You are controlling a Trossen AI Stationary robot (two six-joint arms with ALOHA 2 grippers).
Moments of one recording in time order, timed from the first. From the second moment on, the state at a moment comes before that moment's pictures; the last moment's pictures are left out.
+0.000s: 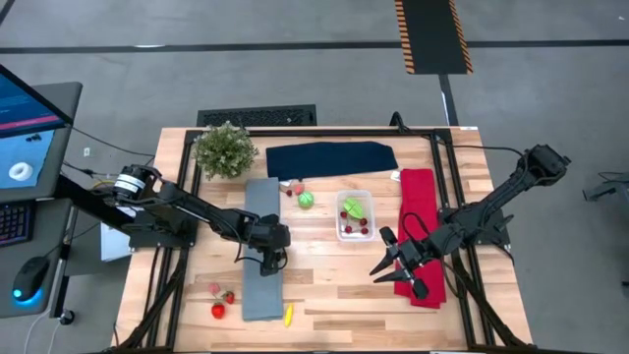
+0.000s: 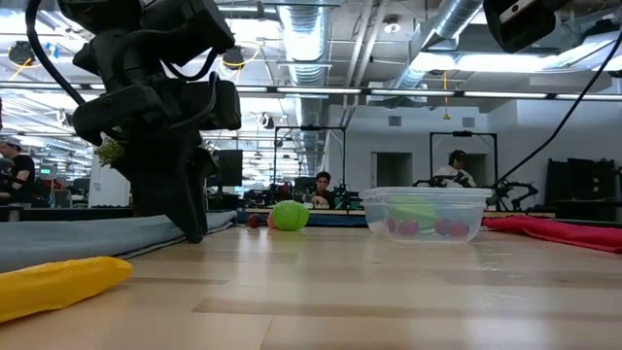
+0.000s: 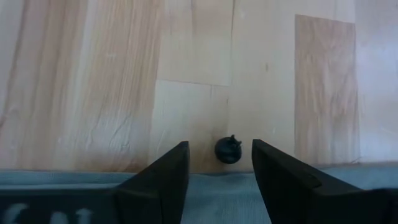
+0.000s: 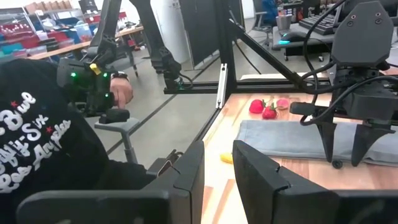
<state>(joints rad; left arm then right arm) -0.22 1.62 0.73 -0.12 -0.01 -0.32 0.61 1.12 0.43 0.57 0.13 0.17</state>
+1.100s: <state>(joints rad) -0.26 1.62 0.73 -0.09 0.05 -0.32 0.61 1.12 0.43 0.57 0.13 0.18</state>
